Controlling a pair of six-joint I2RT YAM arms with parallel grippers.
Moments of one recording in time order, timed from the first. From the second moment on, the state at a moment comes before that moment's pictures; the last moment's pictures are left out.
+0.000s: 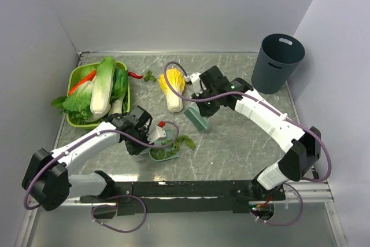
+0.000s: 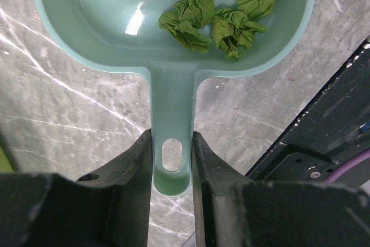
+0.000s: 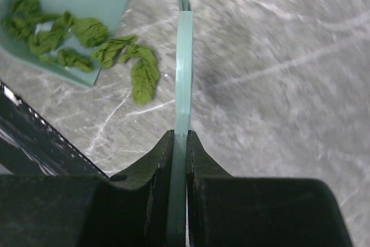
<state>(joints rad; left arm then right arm) -0.63 1.22 0.80 -0.92 0.11 0.54 0.68 1.51 1.45 -0.95 -0.12 -0.12</state>
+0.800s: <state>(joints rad) -0.70 1.38 0.92 -0.86 0.14 0.51 0.68 1.57 1.42 -0.93 -0.41 0.15</state>
